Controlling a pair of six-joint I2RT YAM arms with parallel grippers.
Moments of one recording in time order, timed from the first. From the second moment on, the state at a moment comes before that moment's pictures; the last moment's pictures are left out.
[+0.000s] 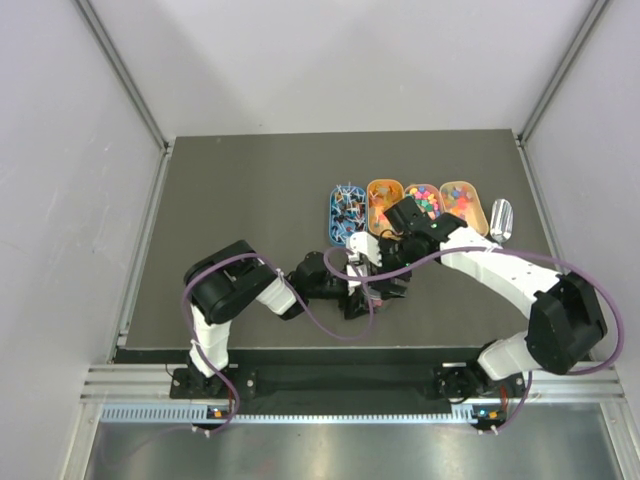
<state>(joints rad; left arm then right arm) -0.85 1.95 0.61 1.02 0.61 0.22 0.64 1.44 1.05 -0.81 -0.45 -0.86</state>
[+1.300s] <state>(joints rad) -0.82 1.94 0.63 0.96 0.62 0.24 0.56 1.29 0.98 -0.87 -0.28 -0.69</state>
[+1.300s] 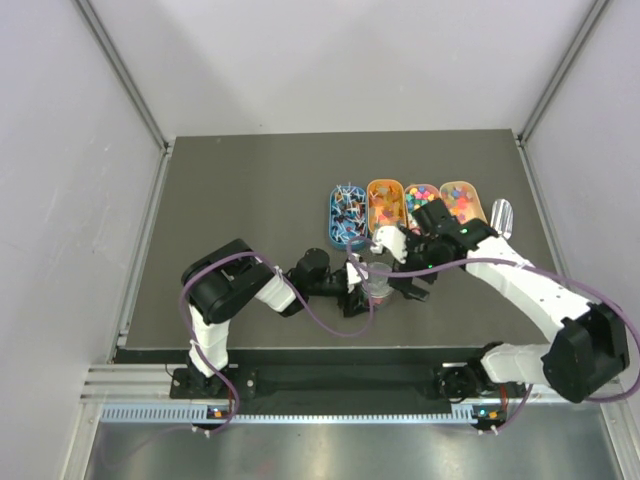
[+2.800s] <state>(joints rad) -0.80 1.94 0.66 0.90 0.67 0.26 0.46 1.69 1.37 -1.32 -0.75 -1.97</state>
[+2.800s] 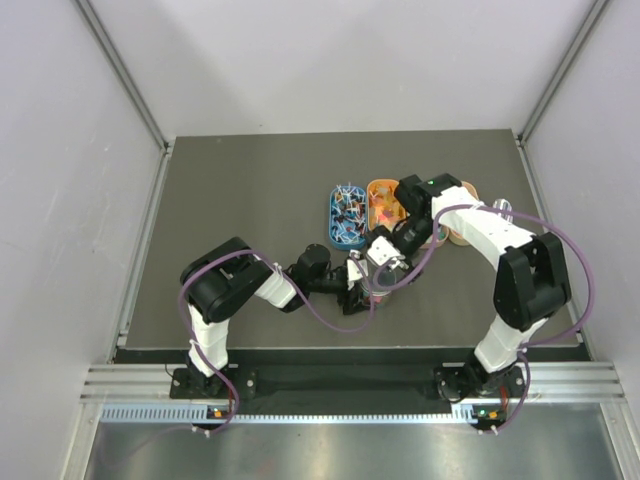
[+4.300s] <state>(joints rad) -0.80 1.94 0.66 0.90 0.67 0.26 0.49 1.75 1.38 -1.33 -0.72 -1.98</state>
